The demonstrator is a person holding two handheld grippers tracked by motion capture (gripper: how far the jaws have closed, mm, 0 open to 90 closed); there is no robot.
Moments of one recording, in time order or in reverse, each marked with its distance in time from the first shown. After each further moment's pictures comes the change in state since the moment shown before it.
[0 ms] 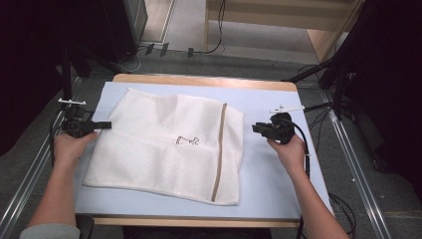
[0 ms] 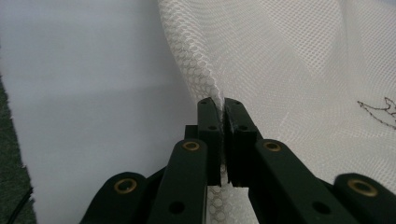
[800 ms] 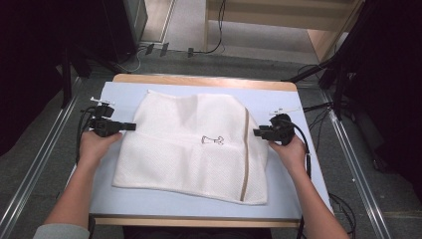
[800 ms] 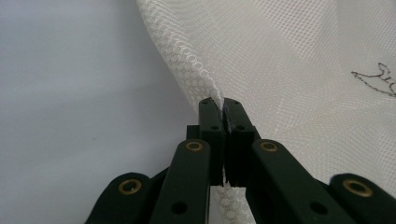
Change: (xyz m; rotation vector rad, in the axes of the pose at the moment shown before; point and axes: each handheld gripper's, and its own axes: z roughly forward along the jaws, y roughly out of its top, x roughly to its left) left arm -0.060 0.008 0.040 0.091 -0.050 0.099; right arm -0.012 -0.010 0.010 0.089 -0.023 0.016
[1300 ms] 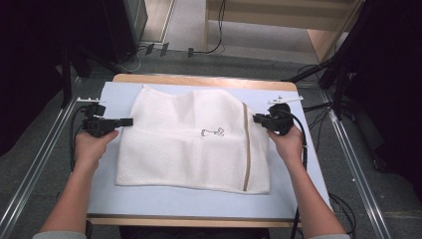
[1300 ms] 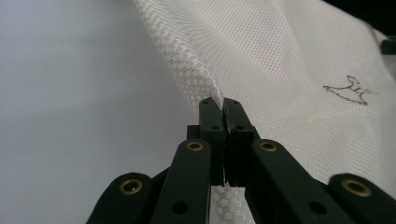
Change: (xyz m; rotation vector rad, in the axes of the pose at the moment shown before) left arm -0.021 -0.001 -0.020 -0.148 -0.069 -0.003; right arm 0.008 0.032 -0.017 -0.107 -0.047 -0.044
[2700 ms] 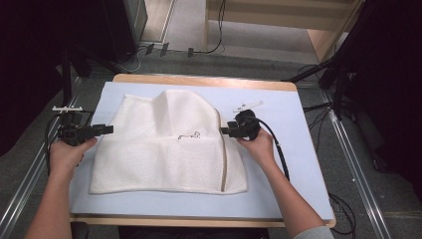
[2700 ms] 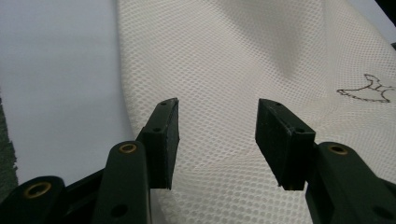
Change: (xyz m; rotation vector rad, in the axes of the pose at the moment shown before) left arm 0.044 -0.028 -0.046 0.004 0.145 -0.010; right arm 0.060 0.003 0.074 0.093 0.150 -0.095
